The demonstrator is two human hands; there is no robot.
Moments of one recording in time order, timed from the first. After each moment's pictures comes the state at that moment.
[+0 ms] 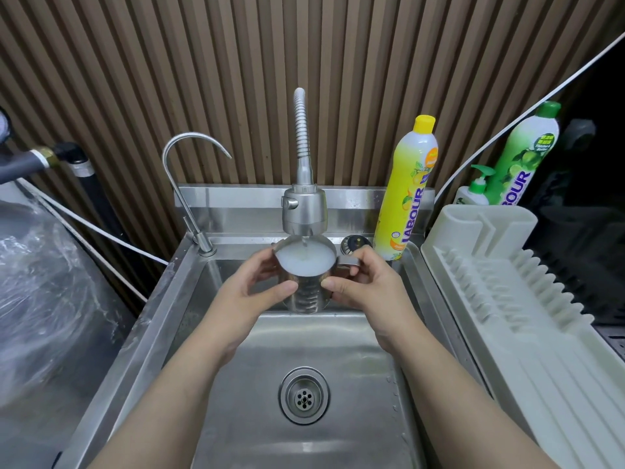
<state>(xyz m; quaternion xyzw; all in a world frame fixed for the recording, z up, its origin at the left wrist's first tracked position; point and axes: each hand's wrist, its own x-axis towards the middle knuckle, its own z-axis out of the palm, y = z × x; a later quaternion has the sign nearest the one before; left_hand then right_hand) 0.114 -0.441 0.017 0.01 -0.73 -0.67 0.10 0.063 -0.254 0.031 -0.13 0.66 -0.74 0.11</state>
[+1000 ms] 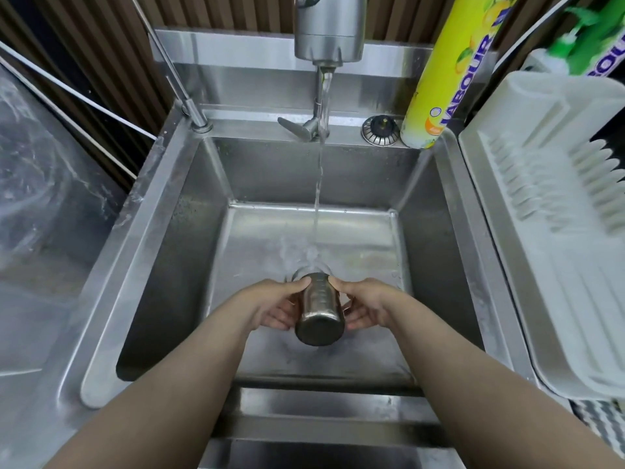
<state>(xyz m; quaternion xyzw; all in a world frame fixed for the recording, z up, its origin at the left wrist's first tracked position) 0.154 -0.414 -0.140 0.34 -0.67 -0.56 -0.35 0.095 -0.237 -0.139 0.16 0.72 -0.46 0.50</state>
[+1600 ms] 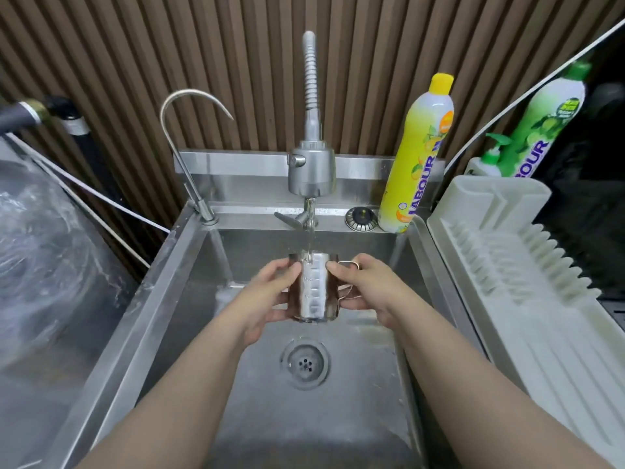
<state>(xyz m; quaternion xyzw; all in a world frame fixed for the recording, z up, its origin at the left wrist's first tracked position) 0.108 -0.422 -0.025 0.18 -0.63 -0.75 -0.06 0.044 -0.253 -0.014 0.01 0.73 -0.63 0.25</state>
